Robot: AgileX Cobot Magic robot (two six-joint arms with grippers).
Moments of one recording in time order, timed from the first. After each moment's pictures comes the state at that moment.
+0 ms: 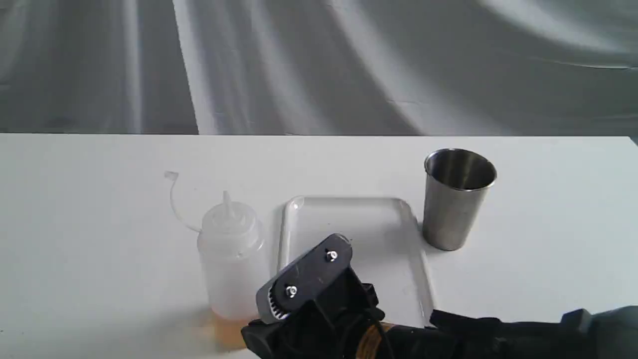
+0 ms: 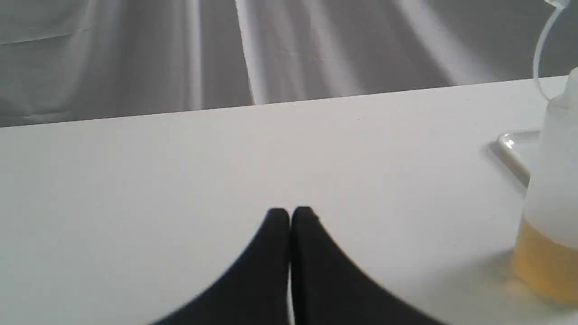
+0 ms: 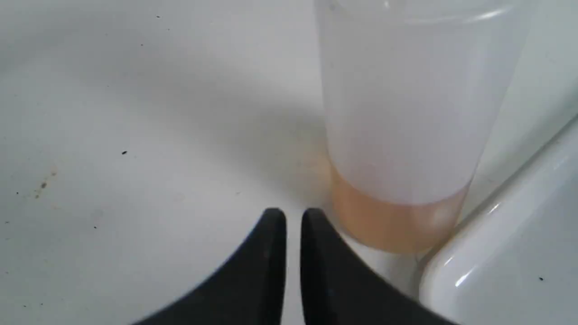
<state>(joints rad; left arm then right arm) -0.02 0.00 0.00 0.03 0.28 0.04 0.75 1.77 -0.68 -0.12 -0.45 0.22</state>
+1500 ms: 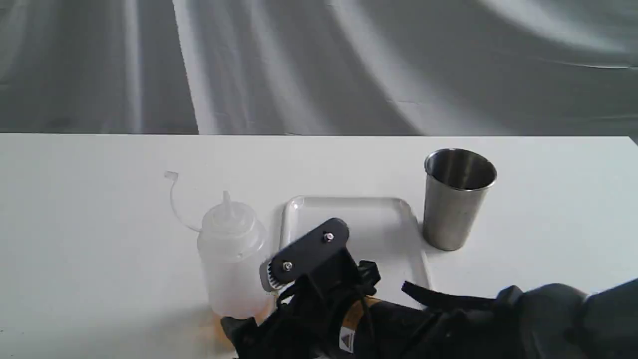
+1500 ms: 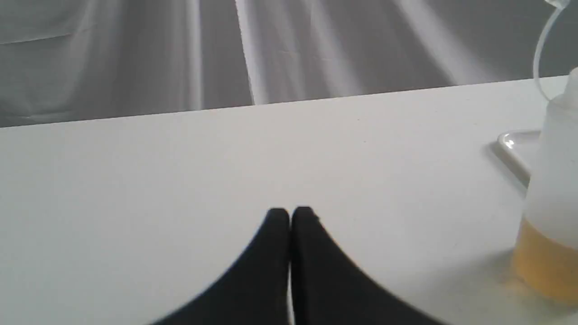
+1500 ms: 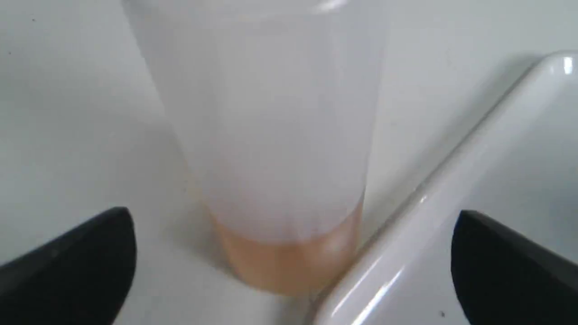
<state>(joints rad) -0.02 0.00 0.00 0.03 0.28 0.04 0.70 1.90 -0.77 0.09 -0.50 -0.01</state>
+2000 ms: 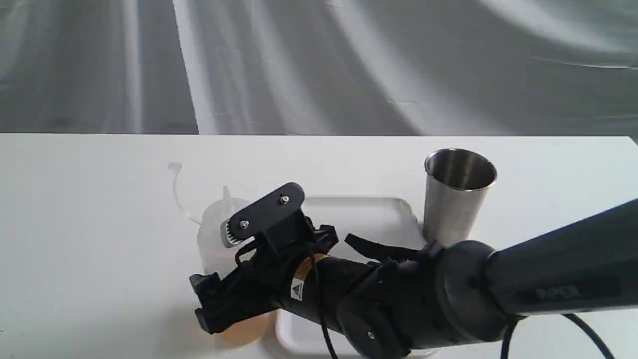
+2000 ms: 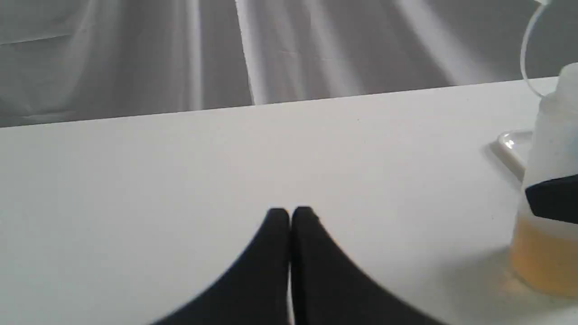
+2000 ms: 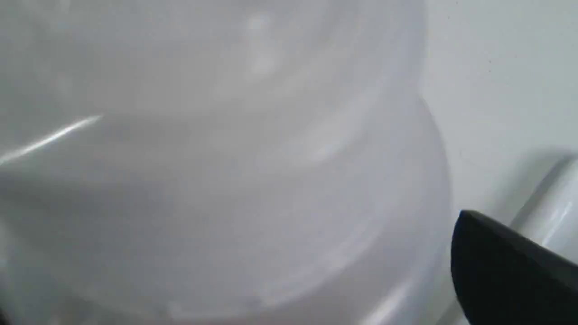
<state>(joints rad) -0.02 0.00 0.00 0.03 0.28 0.04 0.67 2.06 -1.05 0.06 -0.44 -0.01</state>
